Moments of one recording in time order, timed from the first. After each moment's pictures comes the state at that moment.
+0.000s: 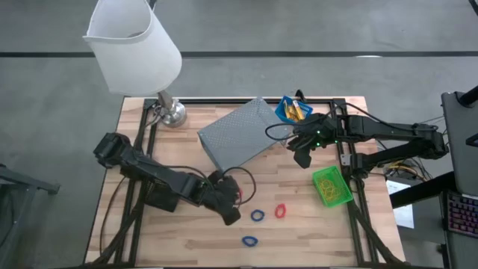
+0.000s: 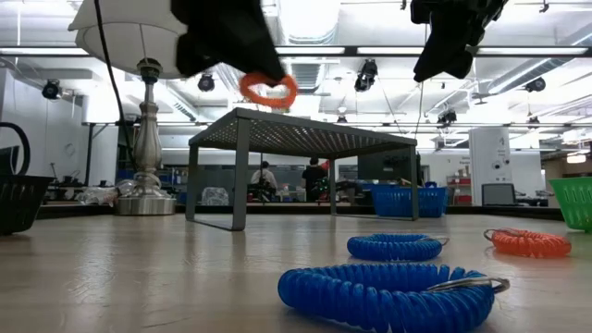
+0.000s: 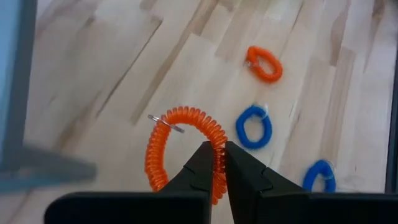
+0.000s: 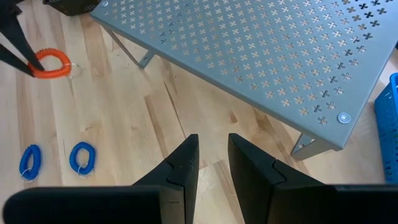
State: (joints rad) left arm -0.42 1.75 1.31 -0.53 -0.38 -0.77; right arm -0.13 1.07 1.00 -0.77 0.00 0.34
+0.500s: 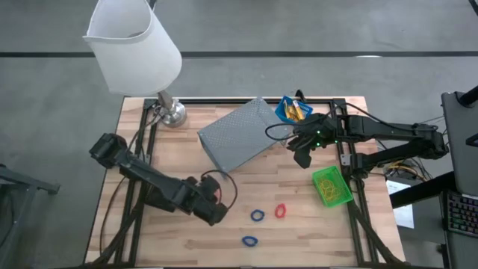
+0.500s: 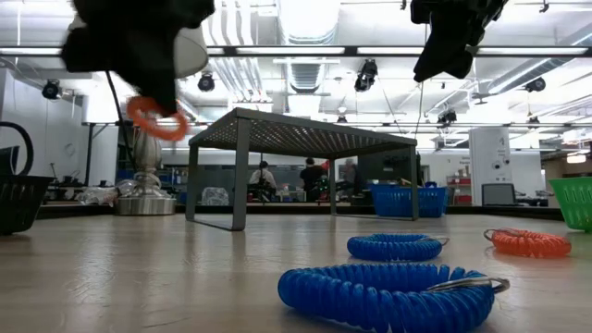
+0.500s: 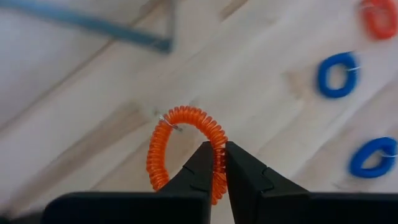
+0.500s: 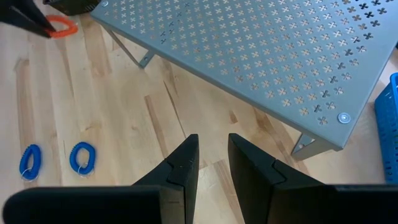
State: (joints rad) left arm -0.50 1.73 1.31 -0.93 -0.35 -1.34; right arm -0.13 1.07 1.00 -0.77 0.00 0.34
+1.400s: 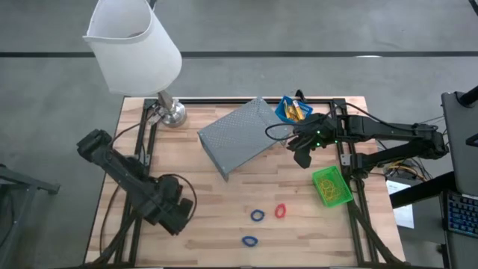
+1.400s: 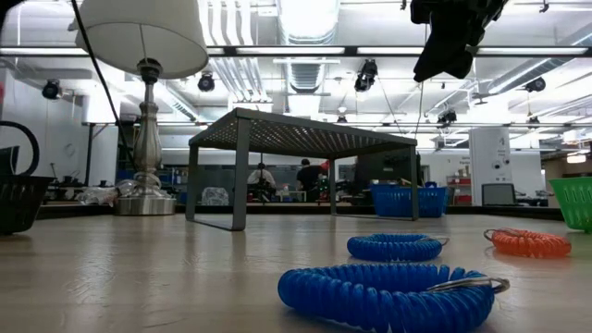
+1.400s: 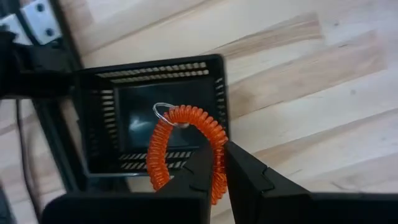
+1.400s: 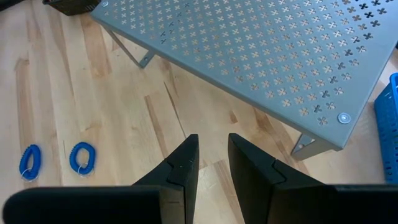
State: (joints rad) left arm -0.72 1.59 1.31 -1.50 -0.17 -1.95; right arm -0.13 1.07 1.00 -0.77 0.00 0.34
